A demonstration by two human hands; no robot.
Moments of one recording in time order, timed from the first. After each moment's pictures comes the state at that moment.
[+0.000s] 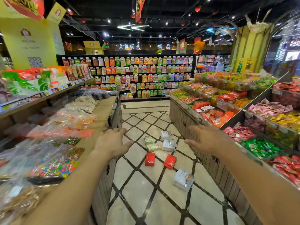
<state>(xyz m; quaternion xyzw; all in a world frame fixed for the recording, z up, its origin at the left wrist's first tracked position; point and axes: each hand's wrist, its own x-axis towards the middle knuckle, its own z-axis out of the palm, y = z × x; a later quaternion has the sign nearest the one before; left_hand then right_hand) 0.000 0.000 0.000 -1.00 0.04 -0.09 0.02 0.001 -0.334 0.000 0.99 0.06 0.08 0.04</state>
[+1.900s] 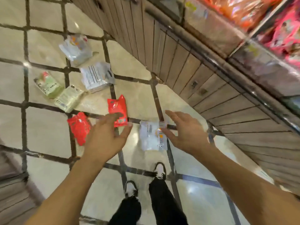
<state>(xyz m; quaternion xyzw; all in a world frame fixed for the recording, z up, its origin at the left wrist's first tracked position) 0.943 -0.431 -0.504 -0.92 0.25 0.22 -0.19 0.790 -0.641 -0.564 0.95 -0.22 -0.06 -0.23</state>
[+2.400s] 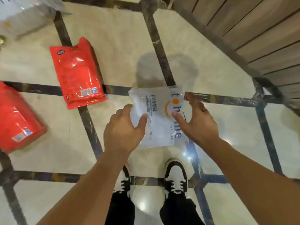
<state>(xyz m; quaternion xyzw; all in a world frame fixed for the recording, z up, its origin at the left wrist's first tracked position) 0.928 -0.448 -0.997 -0.91 0.17 0.35 -0.16 0.788 -0.610 -1.012 0.81 -0.47 -0.16 -0.31</state>
